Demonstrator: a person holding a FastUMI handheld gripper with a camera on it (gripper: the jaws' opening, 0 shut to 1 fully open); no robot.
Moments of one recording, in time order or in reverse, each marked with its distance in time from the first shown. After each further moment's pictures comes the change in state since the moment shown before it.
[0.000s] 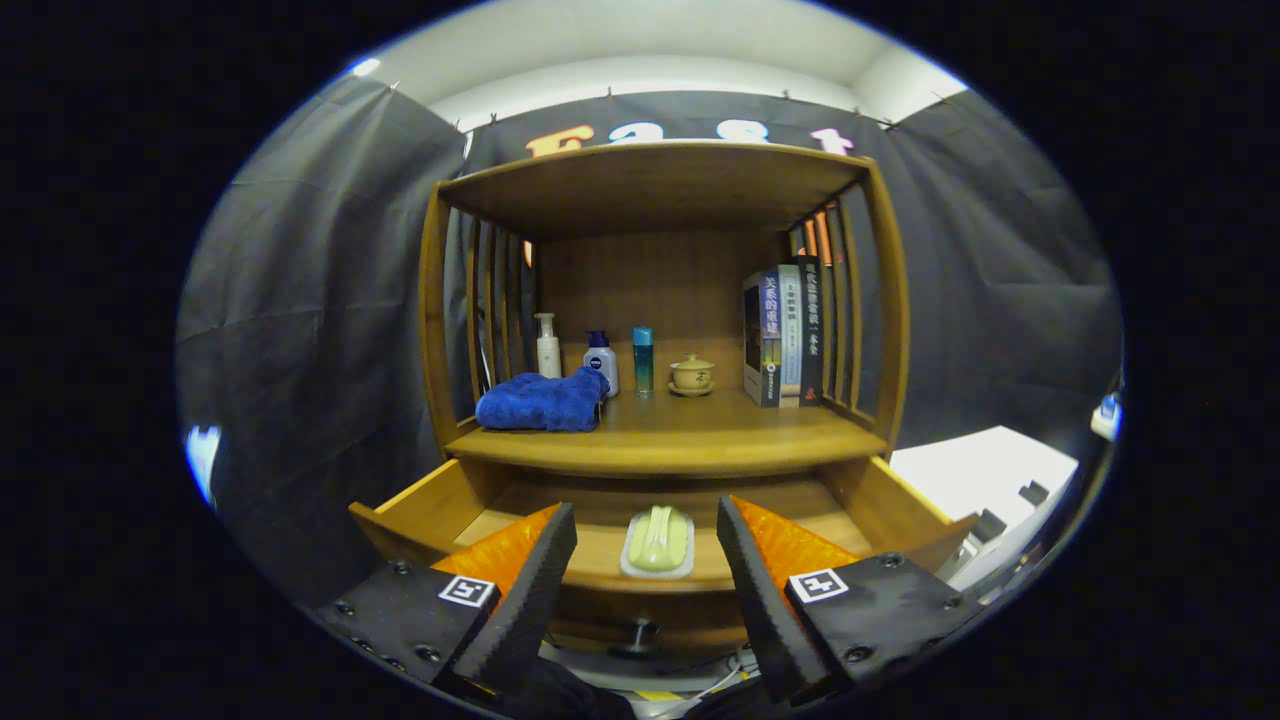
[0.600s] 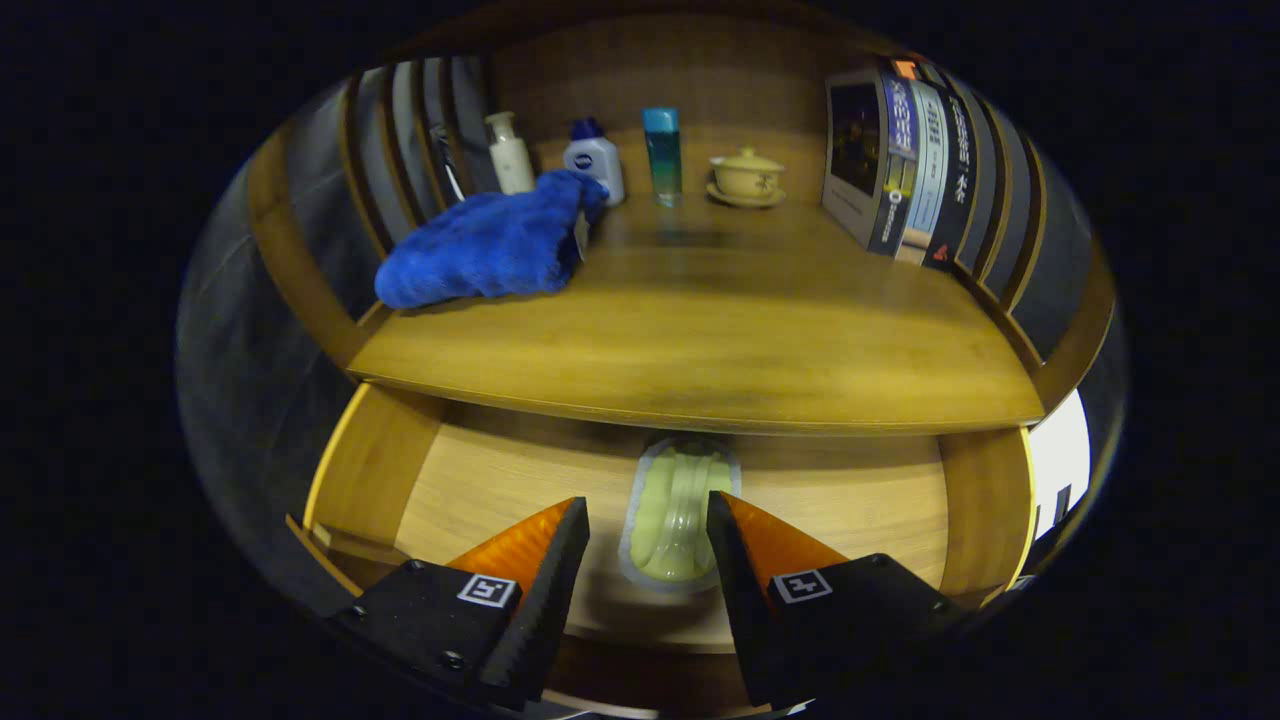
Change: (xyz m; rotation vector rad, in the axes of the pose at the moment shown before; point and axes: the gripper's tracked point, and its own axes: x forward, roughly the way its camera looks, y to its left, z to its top) arm 0.136 0.001 -0.112 0.052 0.716 0.046
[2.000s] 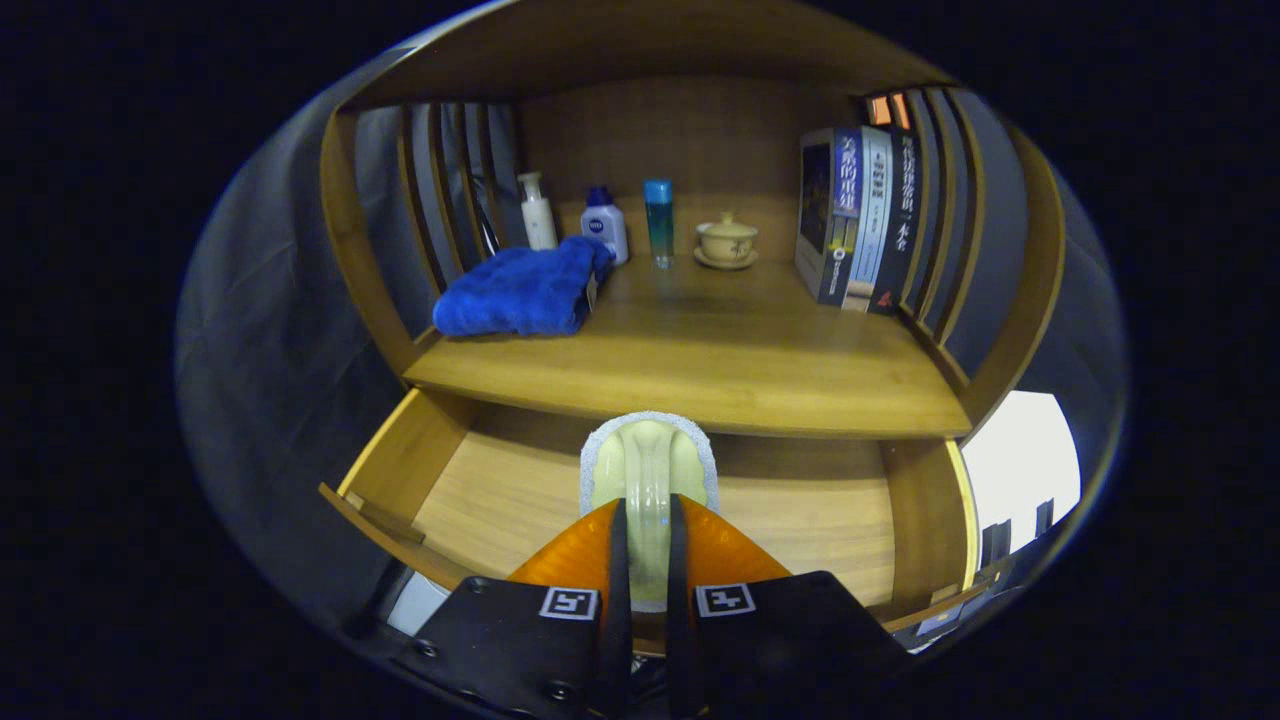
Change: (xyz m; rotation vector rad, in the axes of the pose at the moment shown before) arm -0.110 -0.012 0.017 -0.050 -0.246 0.060
